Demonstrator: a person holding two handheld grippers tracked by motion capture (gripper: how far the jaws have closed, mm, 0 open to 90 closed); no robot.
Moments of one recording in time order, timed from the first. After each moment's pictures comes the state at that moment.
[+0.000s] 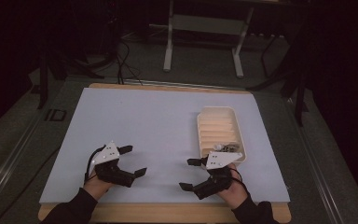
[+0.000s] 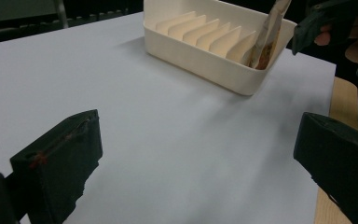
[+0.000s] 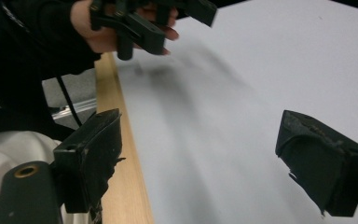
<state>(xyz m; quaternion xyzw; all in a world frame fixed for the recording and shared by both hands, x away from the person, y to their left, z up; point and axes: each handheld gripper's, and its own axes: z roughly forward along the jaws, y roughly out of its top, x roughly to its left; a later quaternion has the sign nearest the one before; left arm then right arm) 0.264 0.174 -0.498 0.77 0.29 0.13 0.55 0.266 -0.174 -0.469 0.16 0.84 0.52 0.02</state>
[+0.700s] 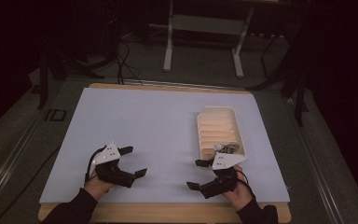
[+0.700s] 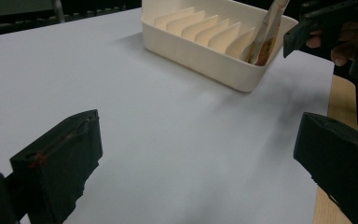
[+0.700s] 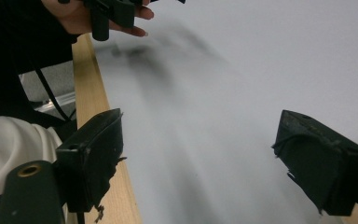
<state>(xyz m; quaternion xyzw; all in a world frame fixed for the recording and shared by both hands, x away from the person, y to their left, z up) 0.266 0.174 -0.502 0.77 0.30 0.12 0.55 0.269 -0.193 -0.481 0.19 0.85 0.50 0.03</state>
